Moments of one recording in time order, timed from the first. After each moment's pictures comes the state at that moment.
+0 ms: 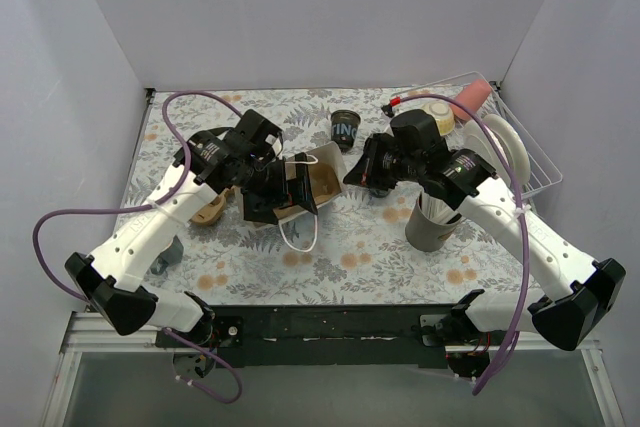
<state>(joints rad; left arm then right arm) -0.69 1.37 1.59 -1.29 0.24 -0.79 0.72 1.26 1.33 -0.70 -0.18 0.82</state>
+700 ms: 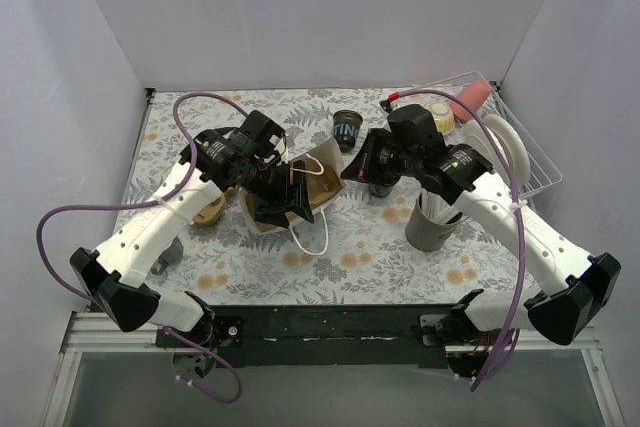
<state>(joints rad) -0.69 1.39 1.58 -1.29 0.33 -0.73 0.72 1.29 1.36 -0.69 -0.17 0.84</state>
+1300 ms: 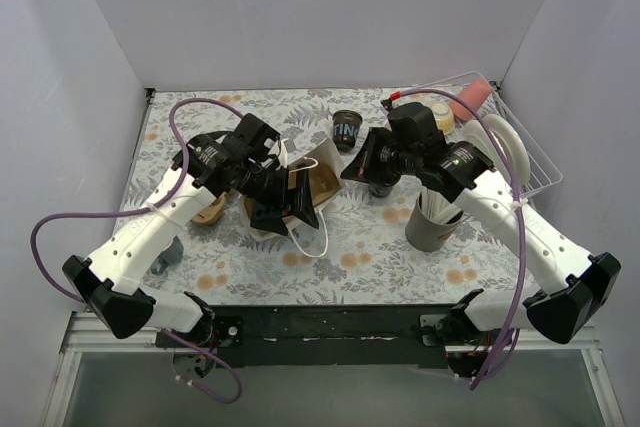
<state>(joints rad) -0.69 1.35 1.56 -1.29 0.43 -0.73 0.71 1.30 1.40 -0.73 -0.17 0.86</state>
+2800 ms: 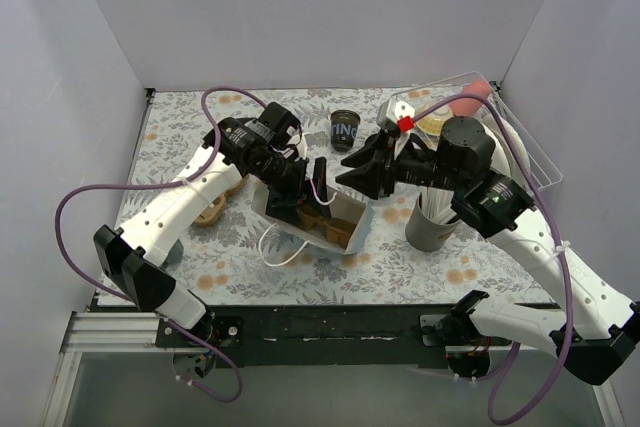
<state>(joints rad) -0.69 1.52 1.66 -1.29 0.47 -0.64 0.72 1.04 1.24 -0.28 -0.61 0.01</state>
